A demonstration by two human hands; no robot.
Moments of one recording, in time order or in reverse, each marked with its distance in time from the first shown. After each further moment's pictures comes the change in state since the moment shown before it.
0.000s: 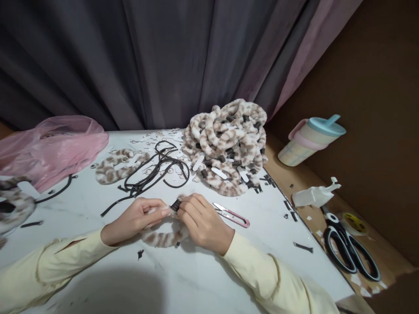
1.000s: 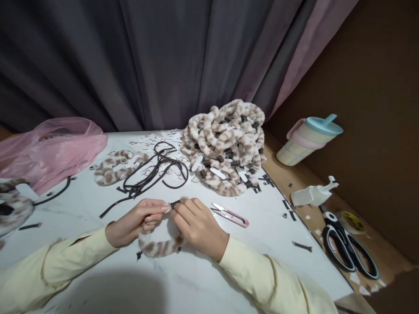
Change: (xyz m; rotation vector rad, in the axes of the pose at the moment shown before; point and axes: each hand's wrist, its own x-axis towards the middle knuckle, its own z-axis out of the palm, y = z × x) left_hand 0.009 -0.011 0.005 -0.636 -0.045 -0.331; right_hand -0.005 -0.008 0.007 -0.117 -0.133 0.102
